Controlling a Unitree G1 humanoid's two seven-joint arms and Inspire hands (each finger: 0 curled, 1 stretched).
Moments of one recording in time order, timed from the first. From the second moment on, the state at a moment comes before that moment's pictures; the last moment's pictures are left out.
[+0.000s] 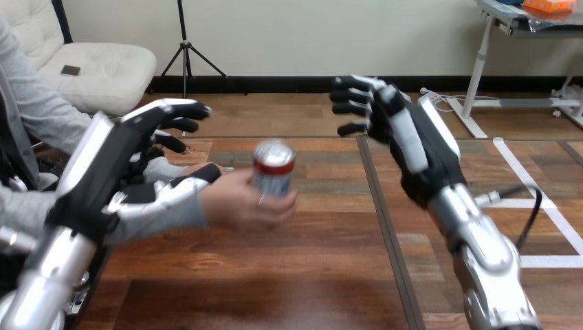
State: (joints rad) left arm -0.02 0.51 0.05 0.16 -0.01 -0.60 -0.14; right arm -0.43 -0.17 -0.06 0.64 0.13 -0.47 0.36
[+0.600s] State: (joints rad) left arm 0.18 0.37 0.07 0.16 -0.22 -0.64 -0.22; right arm -0.24 -0.17 -0.10 0.56 0.21 -0.47 0.41
